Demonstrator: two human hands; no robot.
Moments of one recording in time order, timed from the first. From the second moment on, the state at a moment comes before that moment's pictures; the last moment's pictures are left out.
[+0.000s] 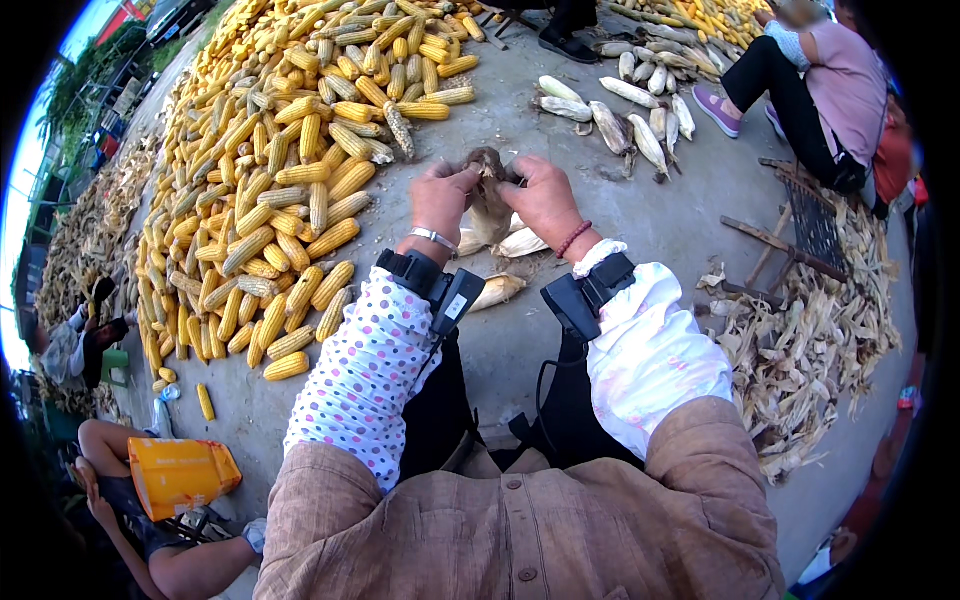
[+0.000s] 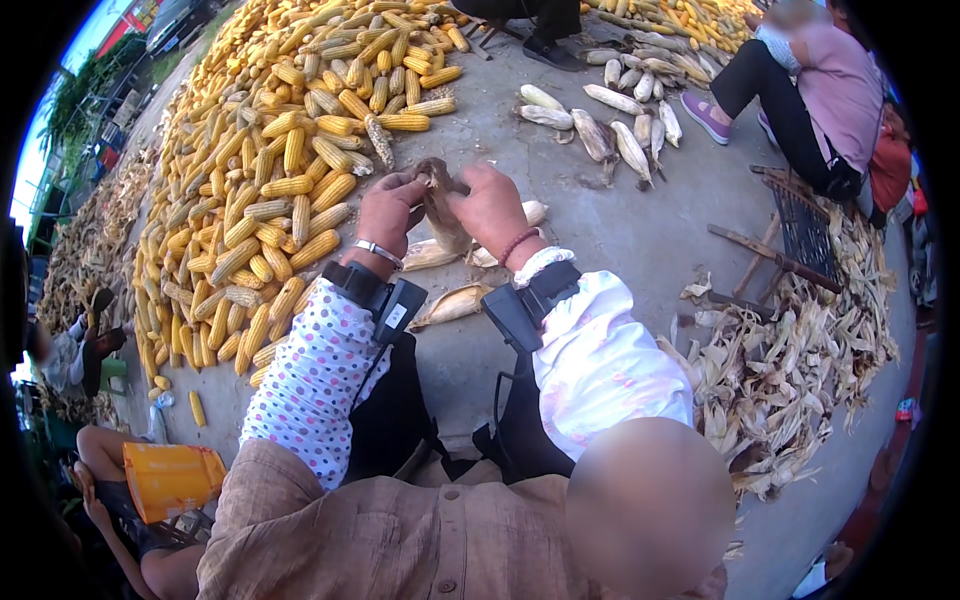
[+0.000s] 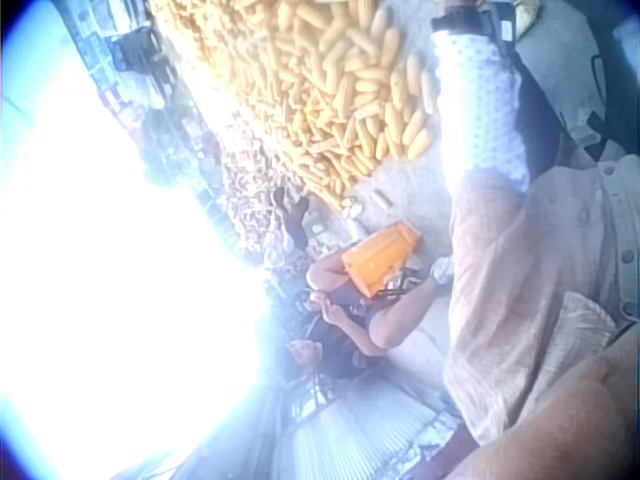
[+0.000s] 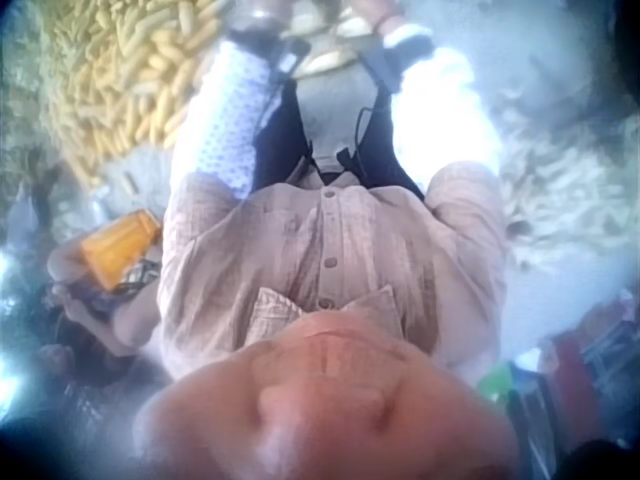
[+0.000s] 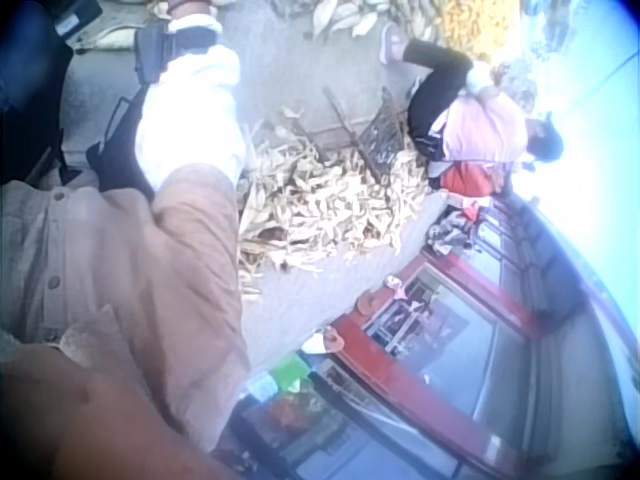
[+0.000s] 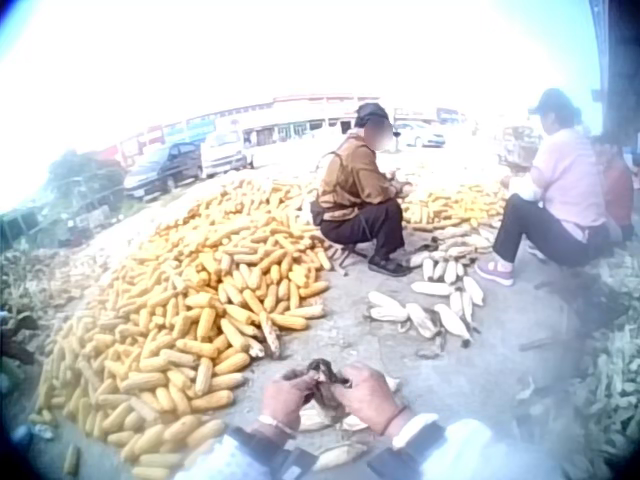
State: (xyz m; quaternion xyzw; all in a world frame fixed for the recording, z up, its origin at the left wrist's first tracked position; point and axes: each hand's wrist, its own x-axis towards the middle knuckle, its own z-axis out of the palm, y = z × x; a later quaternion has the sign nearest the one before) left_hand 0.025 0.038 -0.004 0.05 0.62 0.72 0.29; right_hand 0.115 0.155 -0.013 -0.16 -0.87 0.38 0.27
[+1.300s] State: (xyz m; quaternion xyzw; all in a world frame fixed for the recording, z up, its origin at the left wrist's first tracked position) left_hand -0.017 0.002 -0.010 -0.01 0.65 0.74 0.16; right_hand 0.094 0.146 -0.012 -0.12 -0.85 0.43 0.28
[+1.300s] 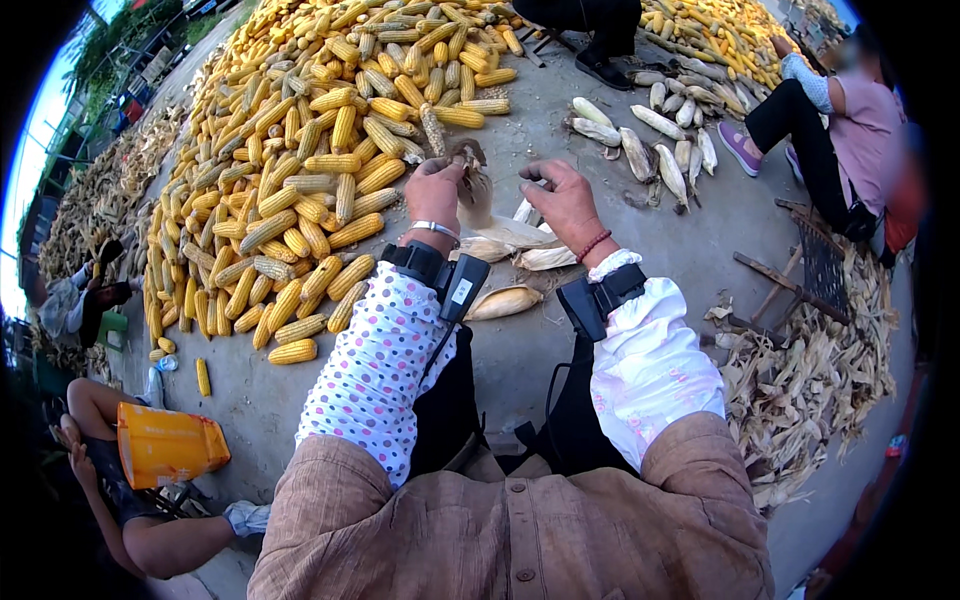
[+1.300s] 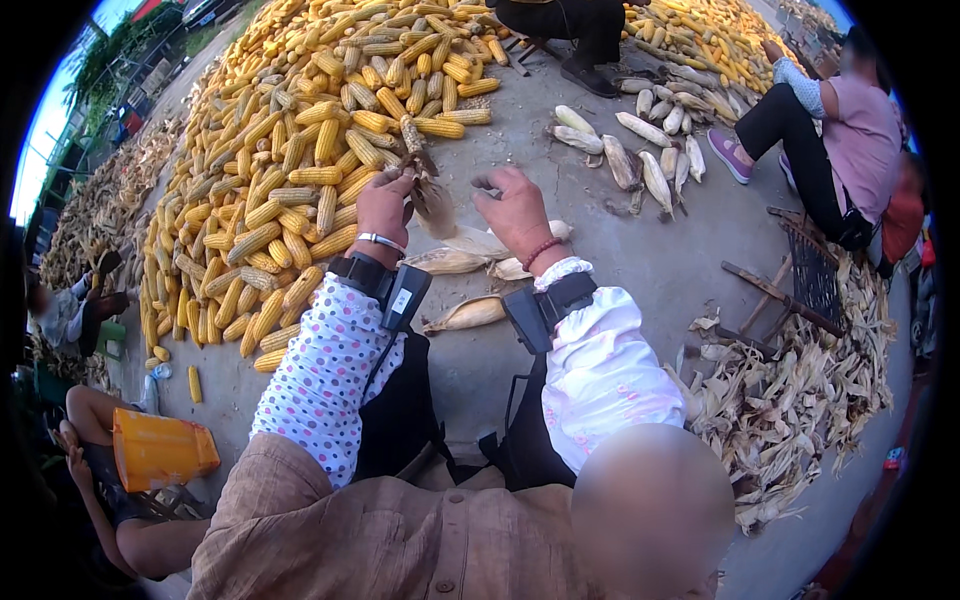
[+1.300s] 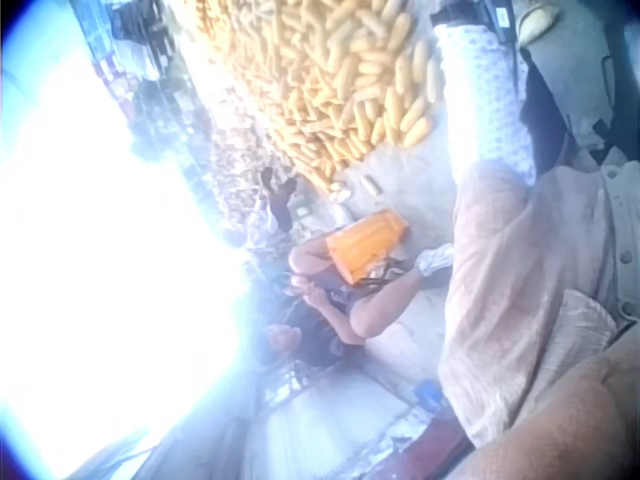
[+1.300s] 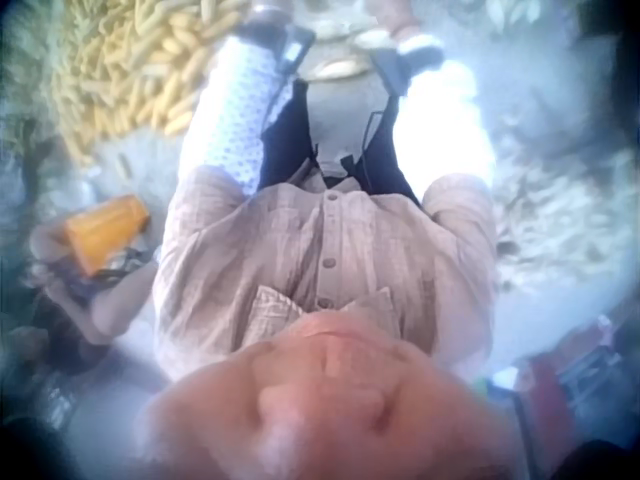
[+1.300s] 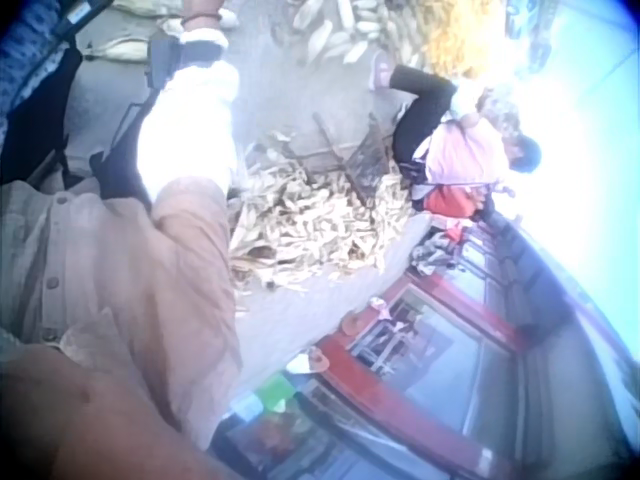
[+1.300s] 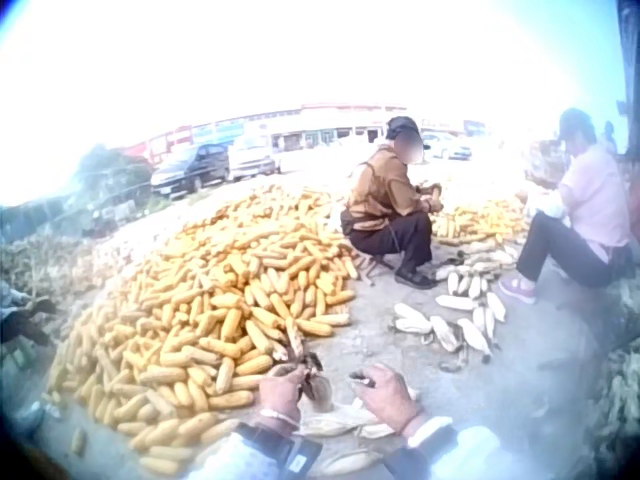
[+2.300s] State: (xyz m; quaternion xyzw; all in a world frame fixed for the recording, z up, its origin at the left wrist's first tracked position) left_hand -0.006 0.003 -0.002 -0.04 0.53 0.78 0.32; right_hand 0.088 0.191 -0.040 -0.35 -0.86 0.33 0.16
